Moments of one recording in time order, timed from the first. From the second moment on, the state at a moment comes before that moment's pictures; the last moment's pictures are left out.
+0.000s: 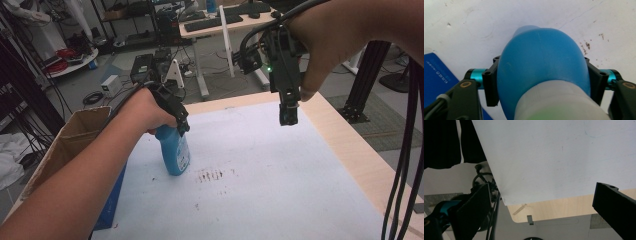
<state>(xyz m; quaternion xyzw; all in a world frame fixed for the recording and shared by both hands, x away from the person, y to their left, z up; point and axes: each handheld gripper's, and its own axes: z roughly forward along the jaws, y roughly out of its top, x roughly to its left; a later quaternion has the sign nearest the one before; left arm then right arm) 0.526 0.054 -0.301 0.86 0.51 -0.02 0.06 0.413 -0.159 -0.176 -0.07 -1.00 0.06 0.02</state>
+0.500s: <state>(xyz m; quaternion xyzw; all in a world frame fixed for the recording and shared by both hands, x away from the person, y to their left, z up) 0.523 0.051 -0.299 0.86 0.50 -0.01 0.04 0.414 -0.158 -0.178 -0.07 -1.00 0.06 0.02</state>
